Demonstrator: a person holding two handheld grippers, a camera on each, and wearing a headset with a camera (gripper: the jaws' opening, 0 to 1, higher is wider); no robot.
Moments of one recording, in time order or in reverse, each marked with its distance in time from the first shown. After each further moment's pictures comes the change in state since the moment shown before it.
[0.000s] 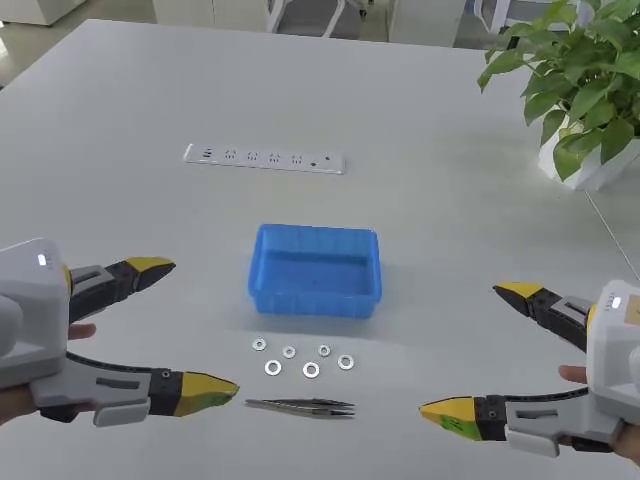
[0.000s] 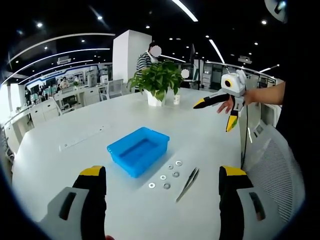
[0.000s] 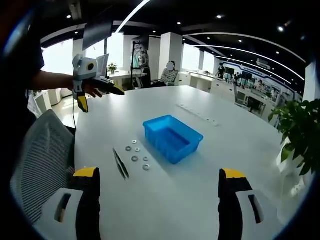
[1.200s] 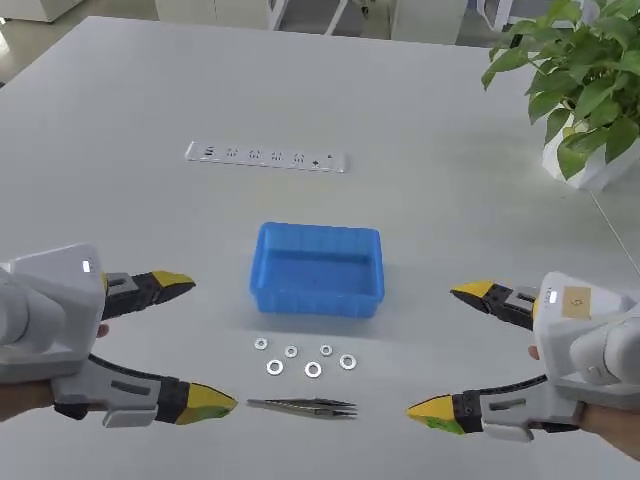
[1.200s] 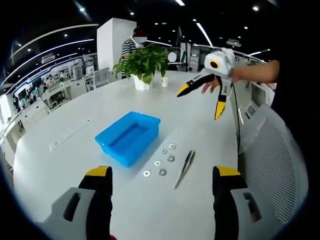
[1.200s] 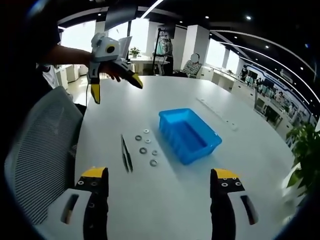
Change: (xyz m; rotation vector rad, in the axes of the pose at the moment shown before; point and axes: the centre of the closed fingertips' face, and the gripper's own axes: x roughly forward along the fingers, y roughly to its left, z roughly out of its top) left arm 0.015 -0.007 -0.030 0.086 0.156 -0.106; right arm 0.034 0.017 -0.008 -0.175 0.108 0.150
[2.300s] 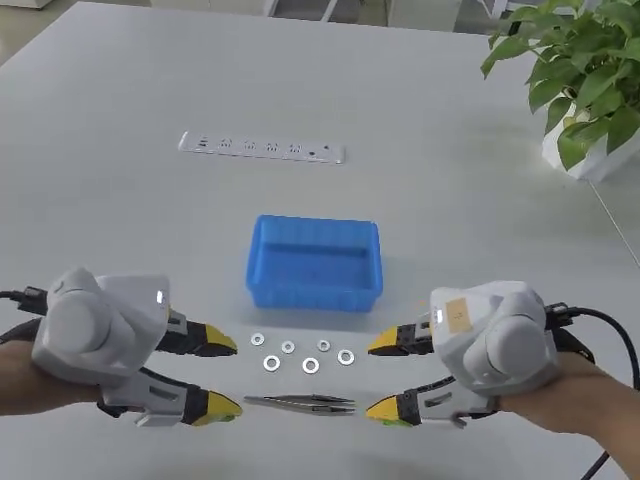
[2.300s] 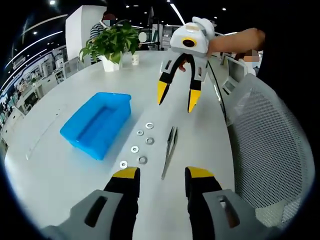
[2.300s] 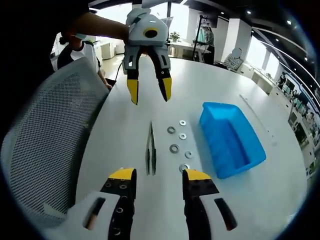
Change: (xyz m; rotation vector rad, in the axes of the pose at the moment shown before) left arm 0.041 -0.025 -0.044 0.129 0.182 -0.227; right arm 0.057 0.050 -0.014 -0.190 0.132 0.301
